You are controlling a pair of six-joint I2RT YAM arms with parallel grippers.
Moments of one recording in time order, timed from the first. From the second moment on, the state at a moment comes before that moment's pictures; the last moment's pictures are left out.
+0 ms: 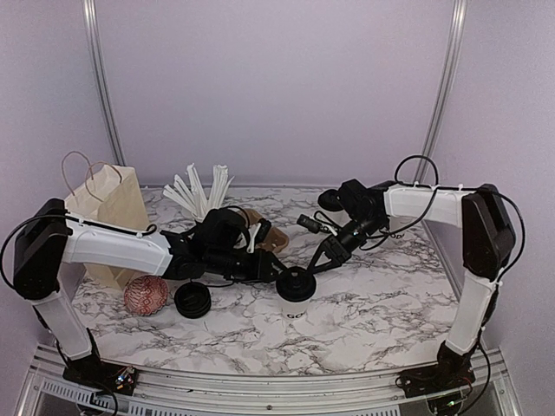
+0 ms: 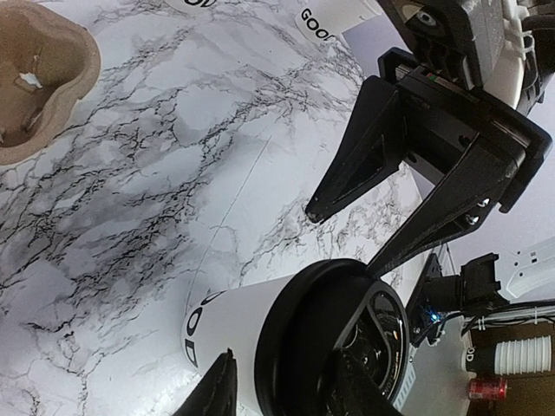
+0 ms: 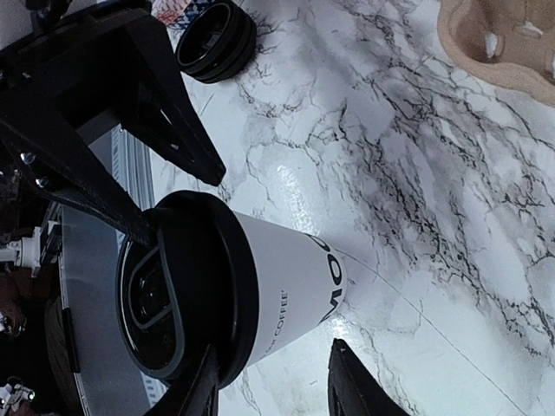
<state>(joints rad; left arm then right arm) -0.95 1.72 1.03 0.10 0.27 -0.76 0.53 1.87 1.38 -0.87 -0.87 -0.39</state>
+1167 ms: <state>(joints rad) -0.98 1.67 0.99 0.09 0.18 -0.71 0.53 1.77 1.41 -0.84 -0.73 -0.31</state>
